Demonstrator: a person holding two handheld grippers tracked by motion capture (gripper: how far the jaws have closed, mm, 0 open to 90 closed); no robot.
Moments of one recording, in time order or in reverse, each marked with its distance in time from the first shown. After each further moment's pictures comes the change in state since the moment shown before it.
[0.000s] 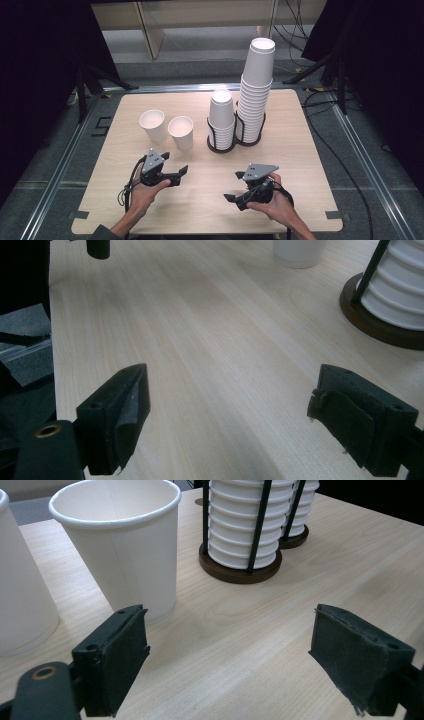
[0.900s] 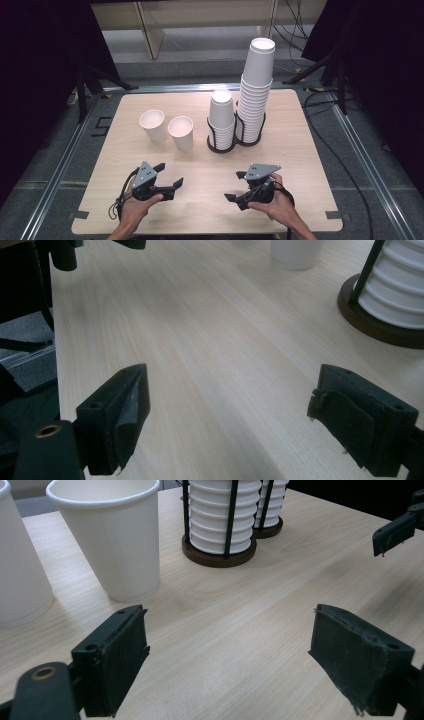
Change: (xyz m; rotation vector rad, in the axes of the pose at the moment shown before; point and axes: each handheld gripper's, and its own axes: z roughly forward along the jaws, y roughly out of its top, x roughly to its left) left arm -0.012 -0.016 -0.035 -0.001 -0.033 0.012; right arm -0.001 -0.001 -0.003 -0.015 0.005 0.016
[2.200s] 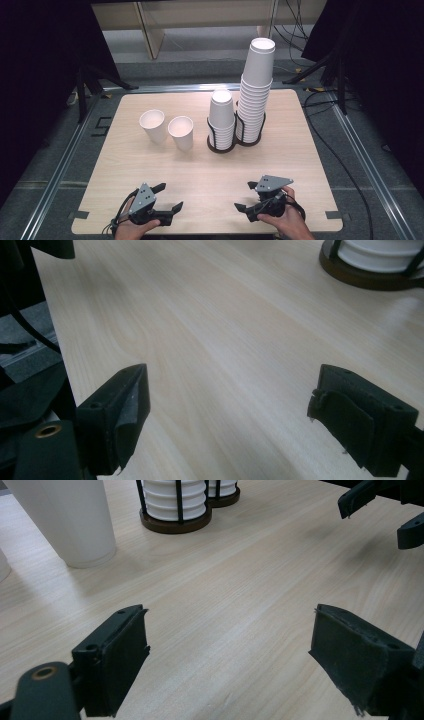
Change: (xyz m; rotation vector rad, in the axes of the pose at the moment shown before) left arm -0.033 -0.029 -0.029 0.021 -0.079 0.044; right arm 0.016 -0.029 -0.025 0.030 -0.074 0.063
